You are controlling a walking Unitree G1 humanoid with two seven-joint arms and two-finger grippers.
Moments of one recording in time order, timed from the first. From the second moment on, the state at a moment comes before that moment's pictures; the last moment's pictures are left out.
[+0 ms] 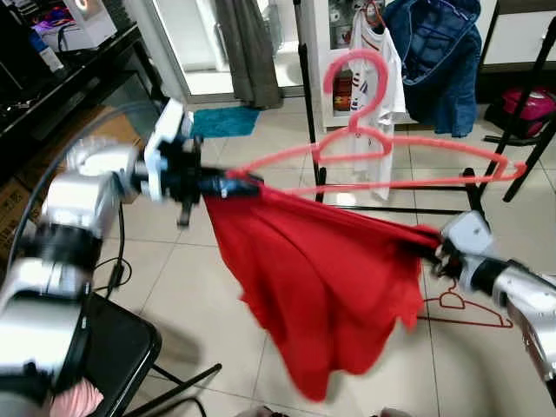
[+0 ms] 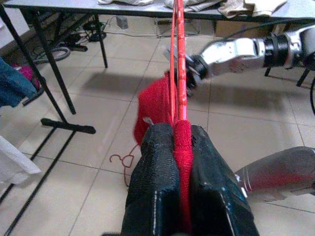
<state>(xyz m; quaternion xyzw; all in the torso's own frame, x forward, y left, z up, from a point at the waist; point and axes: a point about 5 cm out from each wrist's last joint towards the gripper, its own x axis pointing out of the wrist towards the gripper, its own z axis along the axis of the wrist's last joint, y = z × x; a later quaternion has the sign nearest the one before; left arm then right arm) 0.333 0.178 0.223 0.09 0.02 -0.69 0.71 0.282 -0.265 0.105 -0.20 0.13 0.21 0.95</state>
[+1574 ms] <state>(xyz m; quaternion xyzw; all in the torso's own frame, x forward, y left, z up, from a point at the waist) 0.320 0.200 0.174 0.19 0.09 -0.58 0.78 0.312 -0.284 0.130 -0.12 0.10 0.12 0.98</state>
